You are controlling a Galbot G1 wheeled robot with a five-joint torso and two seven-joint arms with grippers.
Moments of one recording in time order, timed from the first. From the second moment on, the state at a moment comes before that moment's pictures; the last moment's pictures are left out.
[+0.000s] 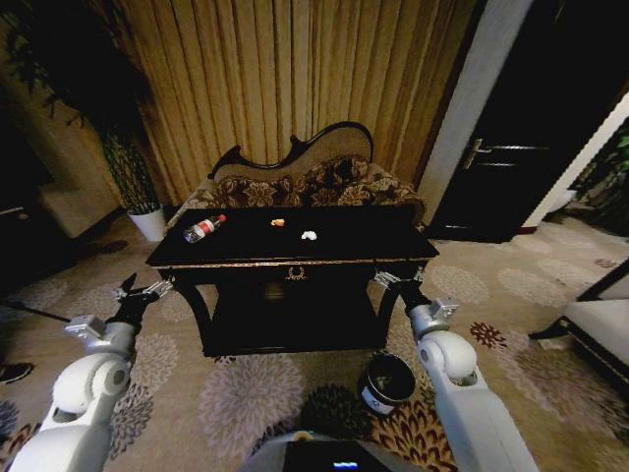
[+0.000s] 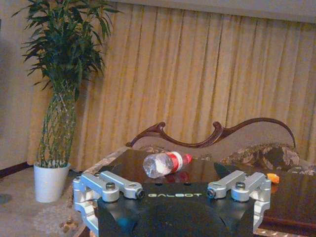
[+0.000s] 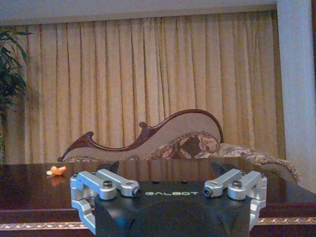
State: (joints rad) left arm 1.48 -1.09 -0.91 -2.06 -0.70 0.19 -0.03; right arm -1.31 1.25 0.61 2.04 0.39 -0.18 0.00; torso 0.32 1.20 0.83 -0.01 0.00
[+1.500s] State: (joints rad) left arm 1.50 -1.11 -0.91 -2.11 -0.69 0.21 -0.04; right arm -1.22 1.18 0.39 2.00 0.43 -0.19 0.00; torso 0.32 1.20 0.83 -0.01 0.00
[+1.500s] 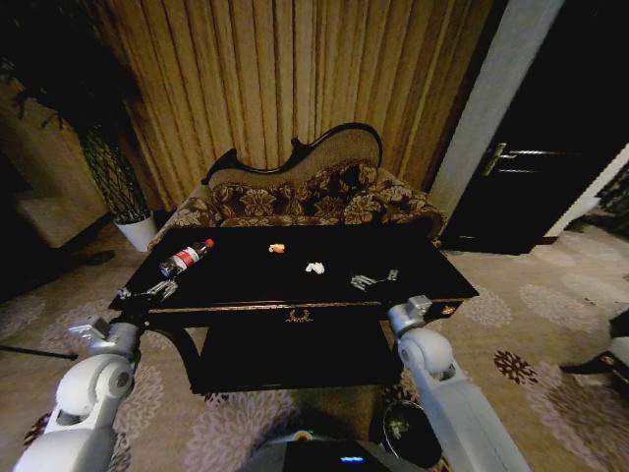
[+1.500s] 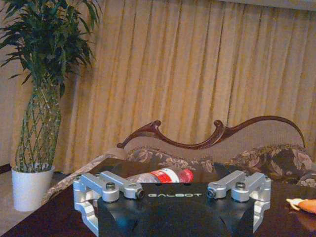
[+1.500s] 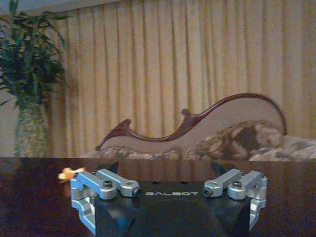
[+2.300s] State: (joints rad) left arm 1.51 -1.12 -0.91 -2.16 -0.67 0.23 -0.06; right arm -0.97 1.17 0.14 1.82 0.46 -0.22 0.00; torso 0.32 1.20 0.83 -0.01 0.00
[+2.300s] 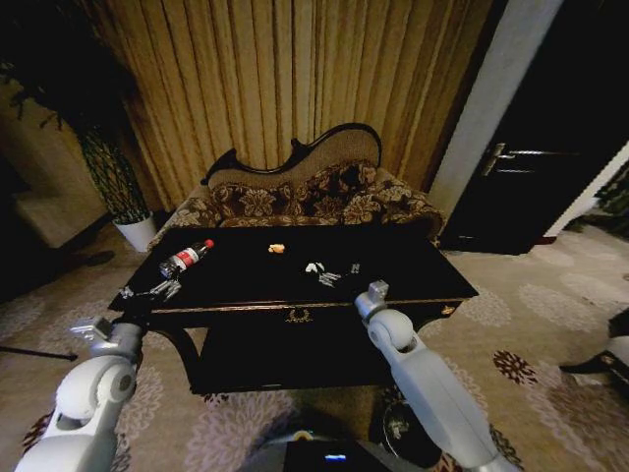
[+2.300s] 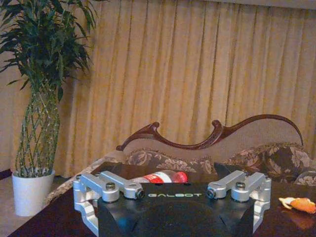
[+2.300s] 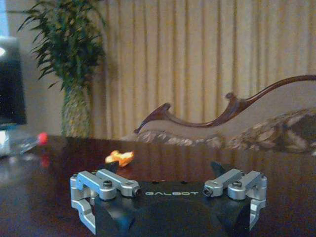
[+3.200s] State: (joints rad) left arm 1.50 -1.15 -0.89 -2.16 -0.66 0.22 -0.06; right arm -0.91 1.14 0.06 1.75 0.48 -0.25 0.00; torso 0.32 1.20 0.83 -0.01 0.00
